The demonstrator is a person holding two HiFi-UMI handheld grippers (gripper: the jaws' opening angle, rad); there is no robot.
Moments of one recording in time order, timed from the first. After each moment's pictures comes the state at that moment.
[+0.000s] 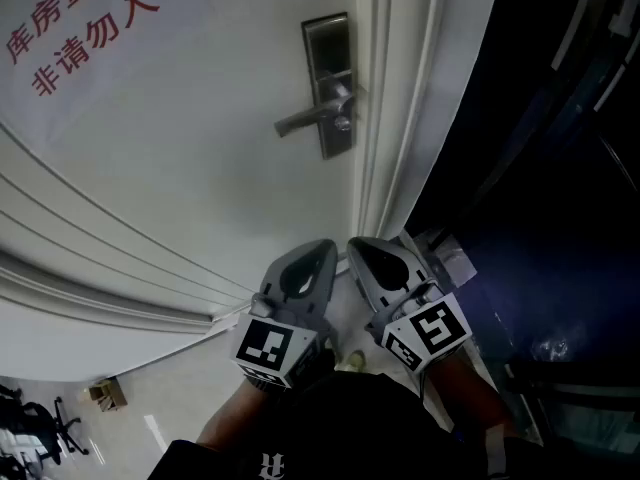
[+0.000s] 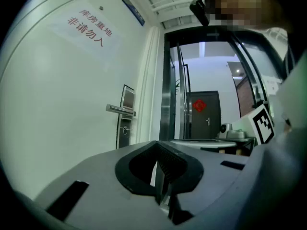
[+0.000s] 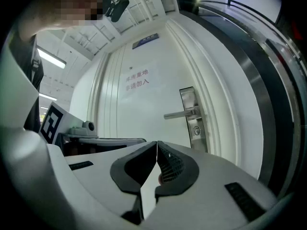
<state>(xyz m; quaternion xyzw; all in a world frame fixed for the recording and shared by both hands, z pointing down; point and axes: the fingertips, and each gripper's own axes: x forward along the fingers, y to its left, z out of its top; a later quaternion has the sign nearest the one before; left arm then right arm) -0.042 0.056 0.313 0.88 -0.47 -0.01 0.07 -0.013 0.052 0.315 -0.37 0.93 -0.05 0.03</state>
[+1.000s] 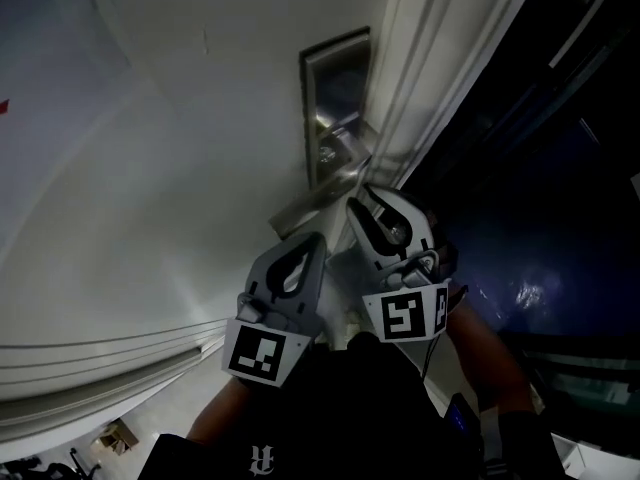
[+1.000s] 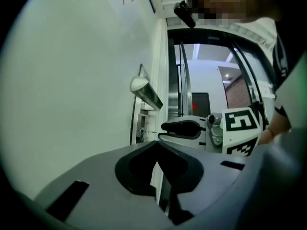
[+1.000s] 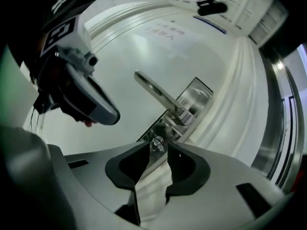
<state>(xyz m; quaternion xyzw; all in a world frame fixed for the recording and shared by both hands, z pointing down) -0.074 -0.088 0.330 0.91 -0.41 -0.01 0.06 -0.029 -0.129 0.315 -0.46 0.80 0.32 -0.21</state>
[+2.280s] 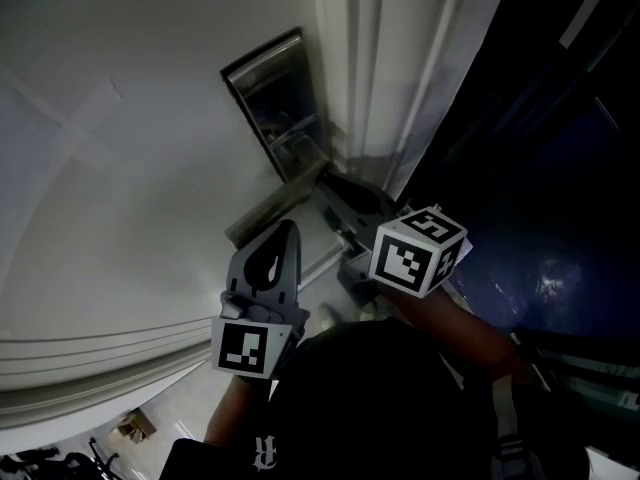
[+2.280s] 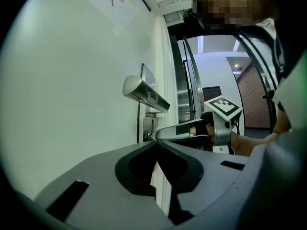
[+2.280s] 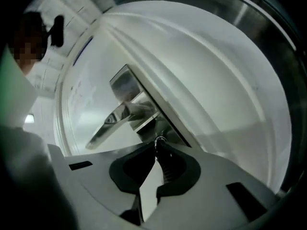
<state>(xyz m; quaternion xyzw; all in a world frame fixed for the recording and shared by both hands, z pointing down) -0.074 -0.108 0.324 0.87 -0.49 0.01 0.03 -0.032 -0.170 0.327 -0.36 0.88 -0.29 0.10</state>
